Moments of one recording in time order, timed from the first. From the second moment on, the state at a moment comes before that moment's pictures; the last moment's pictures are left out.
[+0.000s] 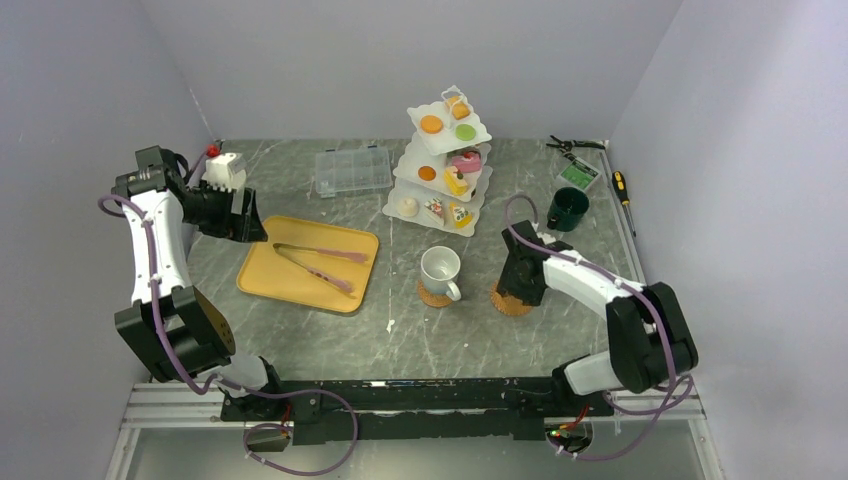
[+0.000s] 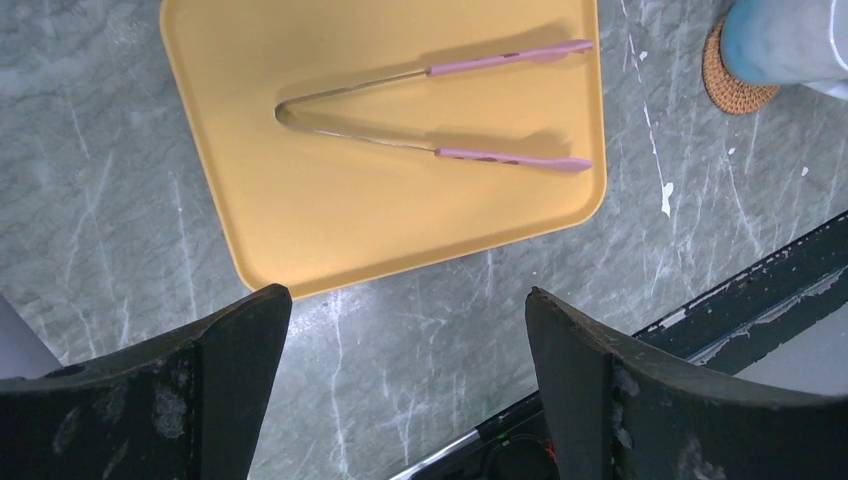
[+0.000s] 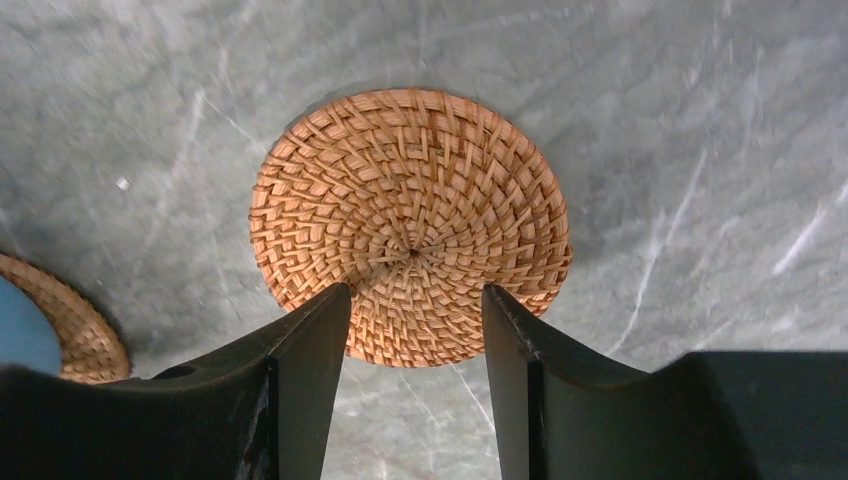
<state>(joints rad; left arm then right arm) 0.42 1.49 1.49 -1.24 0.61 0.62 0.37 1.39 0.72 -0.60 0.19 0.75</state>
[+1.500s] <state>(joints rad) 0.42 1.50 1.52 -1.26 0.62 0.64 0.15 1.78 1.31 -0.57 0.59 0.53</state>
